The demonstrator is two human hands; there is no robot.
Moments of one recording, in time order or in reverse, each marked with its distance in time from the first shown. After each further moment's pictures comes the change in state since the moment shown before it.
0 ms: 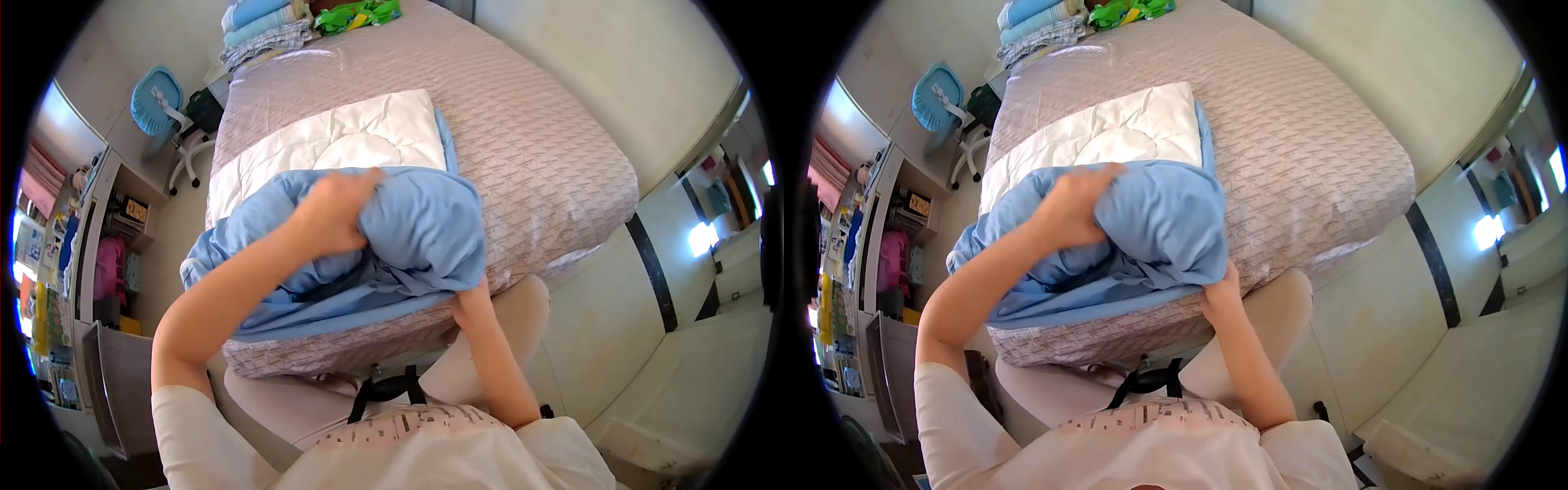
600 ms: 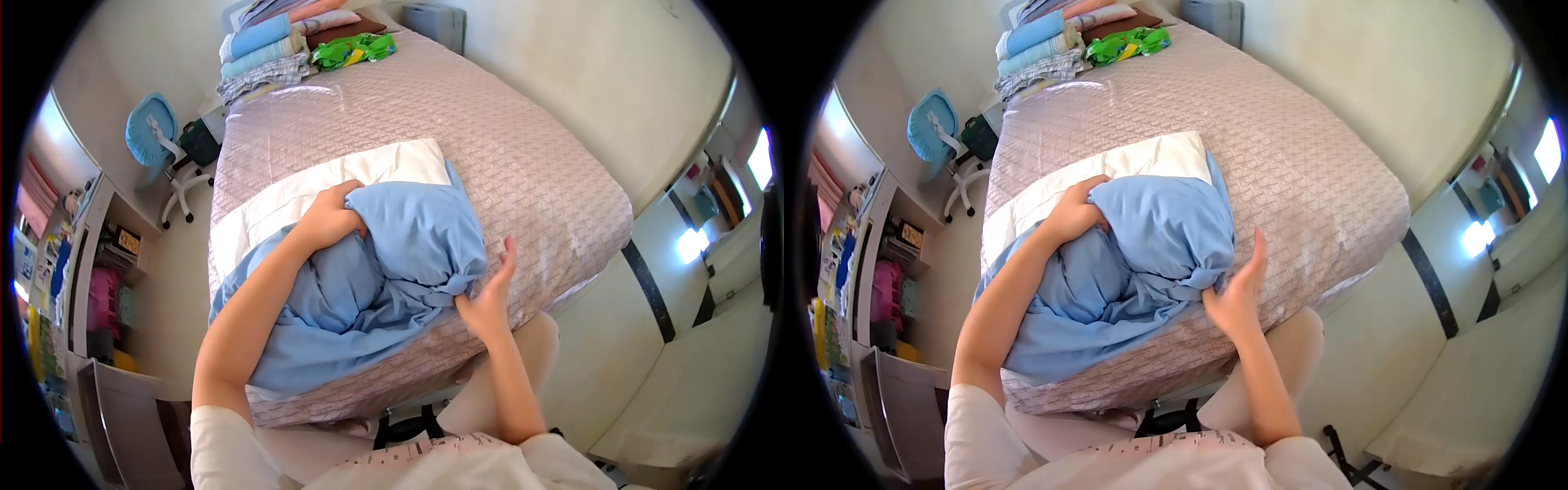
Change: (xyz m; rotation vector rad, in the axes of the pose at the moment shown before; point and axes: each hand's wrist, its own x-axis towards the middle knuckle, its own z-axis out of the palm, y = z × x) left_hand 0.032 -0.099 -0.006 -0.777 0.079 -0.382; right_hand 0.052 -0.022 0.036 -0.924 0.168 -0.953
